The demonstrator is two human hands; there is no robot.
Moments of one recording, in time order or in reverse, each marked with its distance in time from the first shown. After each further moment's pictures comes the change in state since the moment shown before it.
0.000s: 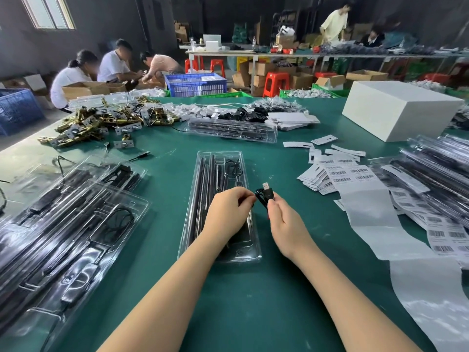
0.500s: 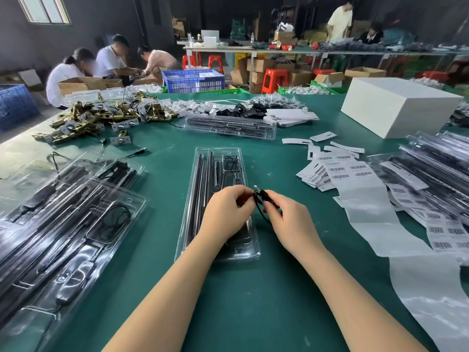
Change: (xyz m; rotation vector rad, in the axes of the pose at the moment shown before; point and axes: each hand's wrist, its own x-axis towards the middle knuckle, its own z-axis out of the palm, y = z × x) left_hand -0.010 0.000 0.000 -0.072 0.015 0.029; right_hand 0.000 -0.001 -0.011 -0.220 0.047 -0.055
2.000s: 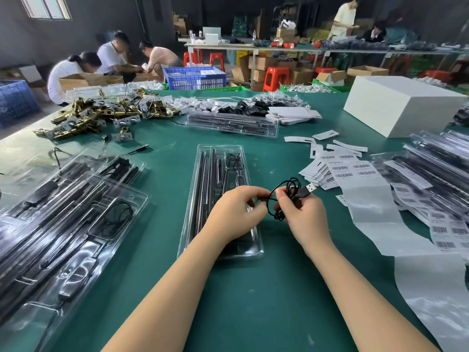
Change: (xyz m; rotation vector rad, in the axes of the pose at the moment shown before) left_hand -0.006 0.008 -0.004 -0.011 -0.144 0.116; right_hand 0.005 0.012 0.000 0.420 0.240 0.194
